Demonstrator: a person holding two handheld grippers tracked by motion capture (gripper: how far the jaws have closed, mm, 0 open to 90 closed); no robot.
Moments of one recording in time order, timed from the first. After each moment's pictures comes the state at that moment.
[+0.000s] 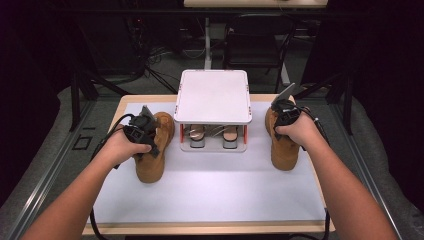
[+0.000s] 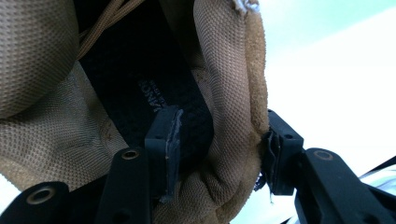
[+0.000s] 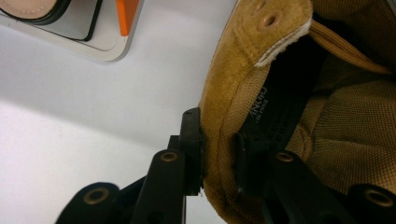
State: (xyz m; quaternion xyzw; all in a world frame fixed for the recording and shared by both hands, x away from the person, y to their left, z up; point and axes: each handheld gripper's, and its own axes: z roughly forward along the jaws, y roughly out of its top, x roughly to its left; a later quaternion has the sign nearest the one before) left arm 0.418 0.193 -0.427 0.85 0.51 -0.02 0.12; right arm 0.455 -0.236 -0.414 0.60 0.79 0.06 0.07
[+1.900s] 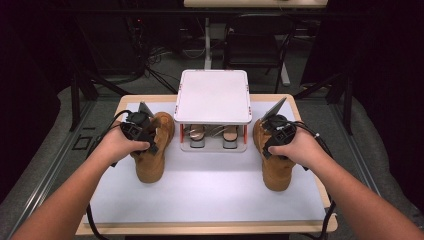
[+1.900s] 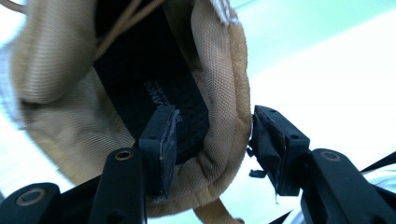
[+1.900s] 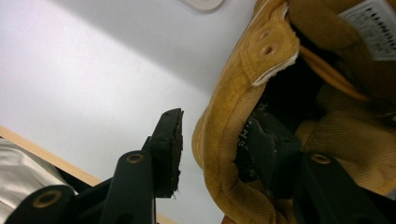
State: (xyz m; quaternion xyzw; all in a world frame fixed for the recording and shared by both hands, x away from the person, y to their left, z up) left arm 0.413 0.194 -0.405 0.85 0.51 0.00 0.13; right arm 0.384 -0.201 -0.394 0.51 0.85 0.09 0.05
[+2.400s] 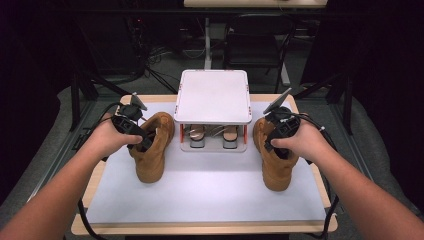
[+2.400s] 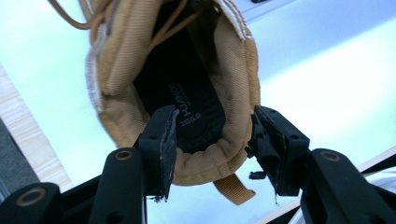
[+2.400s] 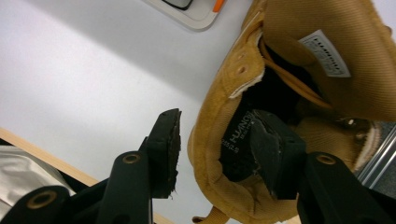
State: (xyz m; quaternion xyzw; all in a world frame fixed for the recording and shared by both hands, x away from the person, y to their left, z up) left arm 0.413 0.208 -0.381 0.85 0.52 0.02 0.13; right arm 0.387 -0.205 -0.372 0.52 0.85 0.10 0.06
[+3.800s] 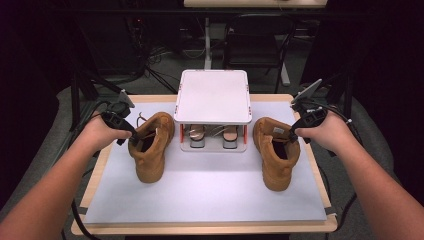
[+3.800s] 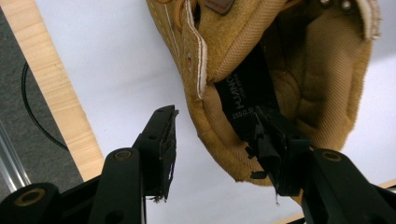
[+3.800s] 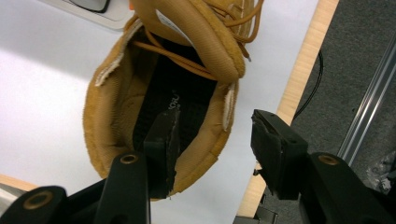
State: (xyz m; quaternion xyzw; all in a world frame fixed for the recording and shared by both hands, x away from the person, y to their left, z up) left arm 0.436 0.240 -0.397 0.81 0.57 0.02 0.09; right arm 0.403 -0.270 -0.361 0.59 0.80 0.08 0.08
